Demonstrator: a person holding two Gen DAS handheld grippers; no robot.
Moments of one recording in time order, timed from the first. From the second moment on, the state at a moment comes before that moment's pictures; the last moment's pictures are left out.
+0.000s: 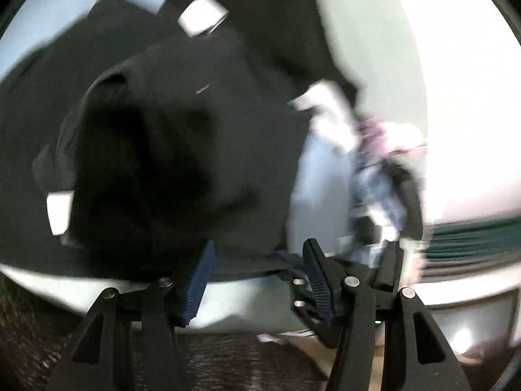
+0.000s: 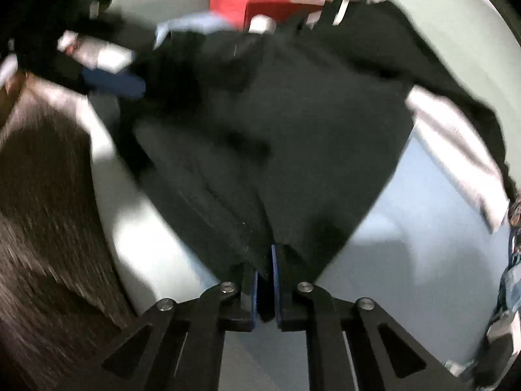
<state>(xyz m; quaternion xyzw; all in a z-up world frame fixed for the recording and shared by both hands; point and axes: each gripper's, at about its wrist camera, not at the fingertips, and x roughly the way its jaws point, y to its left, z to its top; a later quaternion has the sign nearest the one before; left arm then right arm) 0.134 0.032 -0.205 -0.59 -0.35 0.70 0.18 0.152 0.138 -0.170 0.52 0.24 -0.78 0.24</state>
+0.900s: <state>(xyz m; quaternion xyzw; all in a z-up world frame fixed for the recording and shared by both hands) 0.200 -0.073 -0.142 -0.43 -0.37 0.82 -0.07 0.028 0.160 -0.102 0.55 -0.07 -0.77 0.31</state>
